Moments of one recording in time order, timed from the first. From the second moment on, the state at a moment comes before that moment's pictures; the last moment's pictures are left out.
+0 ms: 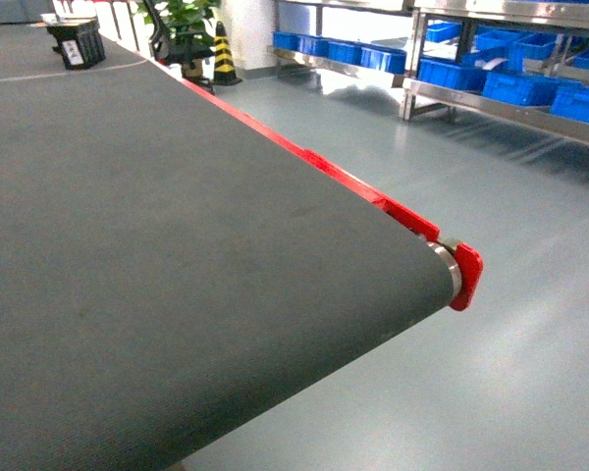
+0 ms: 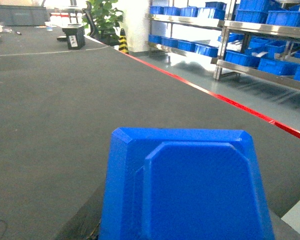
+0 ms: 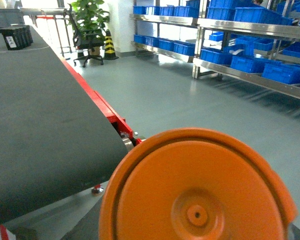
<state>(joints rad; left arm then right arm) 0.00 0.01 0.01 -0.01 0.00 0.00 0.00 0.01 0.01 -0.01 0.00 0.00</state>
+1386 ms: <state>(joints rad) 0.00 0.01 0.01 -0.01 0.00 0.00 0.00 0.01 0.01 -0.01 0.00 0.00</state>
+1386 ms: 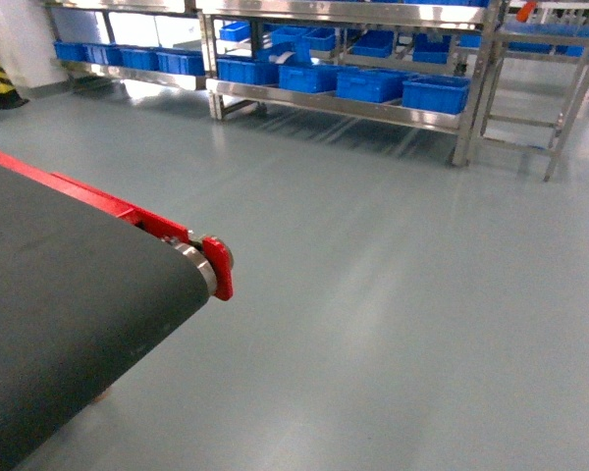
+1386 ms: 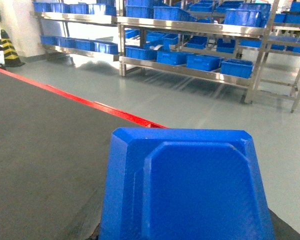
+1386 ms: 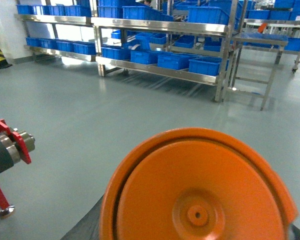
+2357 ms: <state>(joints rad) 0.00 0.01 0.01 -0.01 0.00 0.00 0.00 0.01 0.01 -0.01 0.00 0.00</state>
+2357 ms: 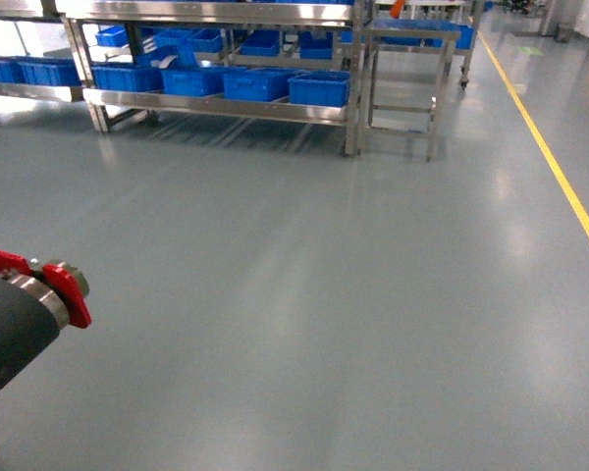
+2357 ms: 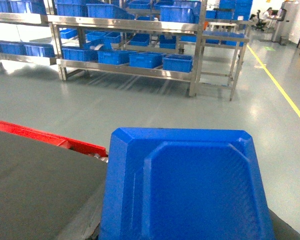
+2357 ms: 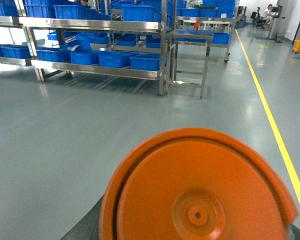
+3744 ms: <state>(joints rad) 0.00 0.01 0.01 -0.01 0.00 0.00 0.00 0.01 0.01 -0.01 0.00 0.00</state>
